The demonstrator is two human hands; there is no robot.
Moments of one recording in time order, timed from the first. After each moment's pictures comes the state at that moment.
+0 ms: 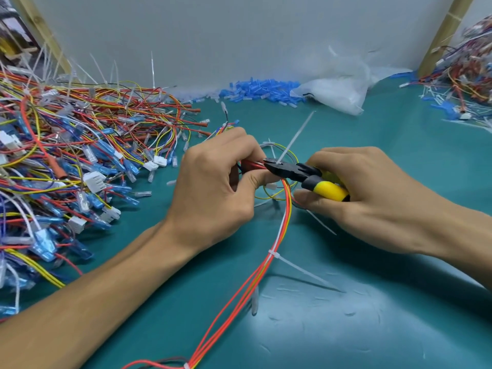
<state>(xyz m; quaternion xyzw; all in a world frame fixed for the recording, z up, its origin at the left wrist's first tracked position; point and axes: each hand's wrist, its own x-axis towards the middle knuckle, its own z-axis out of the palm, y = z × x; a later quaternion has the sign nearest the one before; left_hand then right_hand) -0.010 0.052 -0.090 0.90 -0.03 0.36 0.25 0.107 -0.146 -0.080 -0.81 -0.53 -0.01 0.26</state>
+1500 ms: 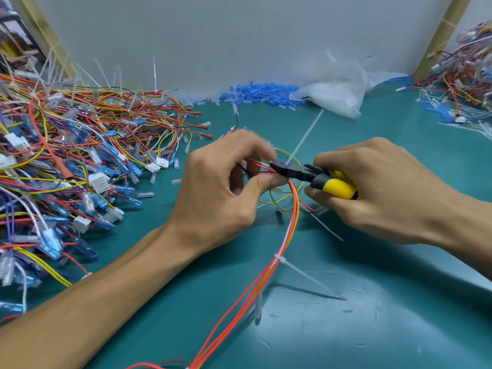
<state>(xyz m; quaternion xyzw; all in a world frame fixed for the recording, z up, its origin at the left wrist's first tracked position) -0.013 0.047 -0.091 0.87 -0.05 0.36 0.33 0.109 -0.155 -0.066 -0.83 -0.53 -0.06 0.16</state>
